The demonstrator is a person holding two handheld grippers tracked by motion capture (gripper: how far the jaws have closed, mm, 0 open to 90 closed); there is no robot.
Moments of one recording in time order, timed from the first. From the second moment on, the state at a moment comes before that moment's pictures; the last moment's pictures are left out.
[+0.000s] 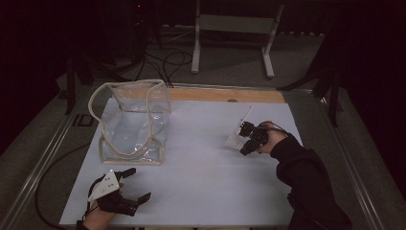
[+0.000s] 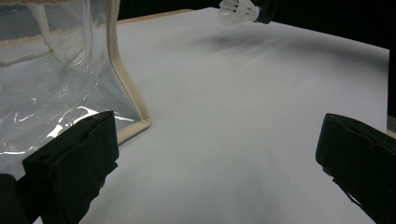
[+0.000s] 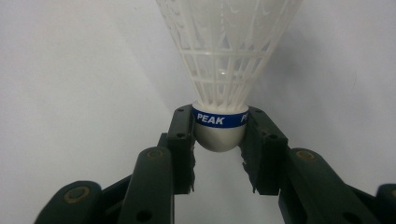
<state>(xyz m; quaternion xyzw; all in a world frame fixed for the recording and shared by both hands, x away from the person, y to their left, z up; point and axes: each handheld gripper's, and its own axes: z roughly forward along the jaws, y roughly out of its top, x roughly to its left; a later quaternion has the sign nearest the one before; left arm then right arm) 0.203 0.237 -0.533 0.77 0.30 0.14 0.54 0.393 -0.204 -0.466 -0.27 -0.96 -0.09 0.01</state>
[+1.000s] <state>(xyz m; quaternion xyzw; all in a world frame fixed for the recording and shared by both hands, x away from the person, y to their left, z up) 0.203 0.235 -0.534 0.77 0.30 0.14 0.54 0.376 -0.179 -0.442 -0.21 -0.97 -0.10 0.02</state>
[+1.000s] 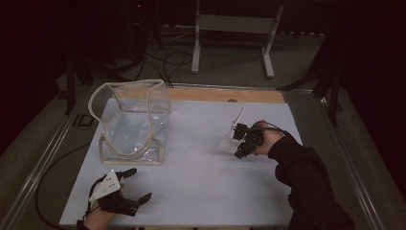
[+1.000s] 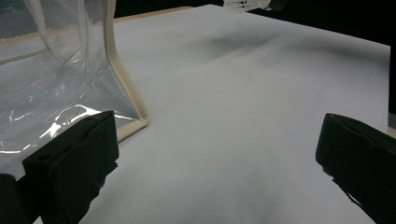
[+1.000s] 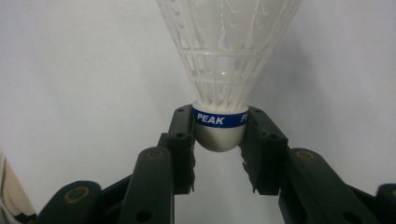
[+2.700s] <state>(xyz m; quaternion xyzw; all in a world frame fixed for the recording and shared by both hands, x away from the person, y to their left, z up) 0.203 0.234 -0.536 0.78 0.30 0.13 0.54 0.369 -0.113 -0.351 -0.14 -0.98 -0.14 0.00</state>
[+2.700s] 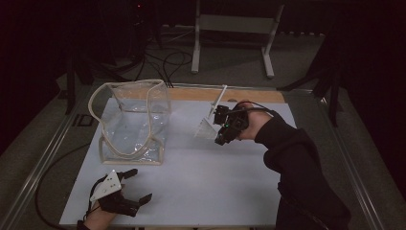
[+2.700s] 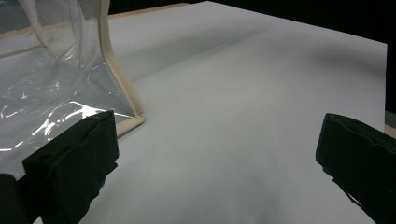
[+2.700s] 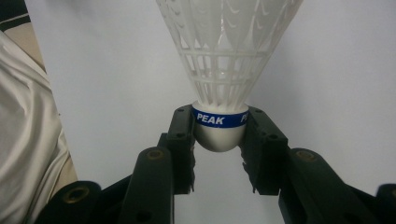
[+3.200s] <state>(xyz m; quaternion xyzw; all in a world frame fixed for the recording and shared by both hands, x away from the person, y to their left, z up) 0.203 0.234 -0.536 0.78 0.30 0.13 0.54 0.367 -0.091 -0.336 -0.11 -0.98 -0.16 0.00</state>
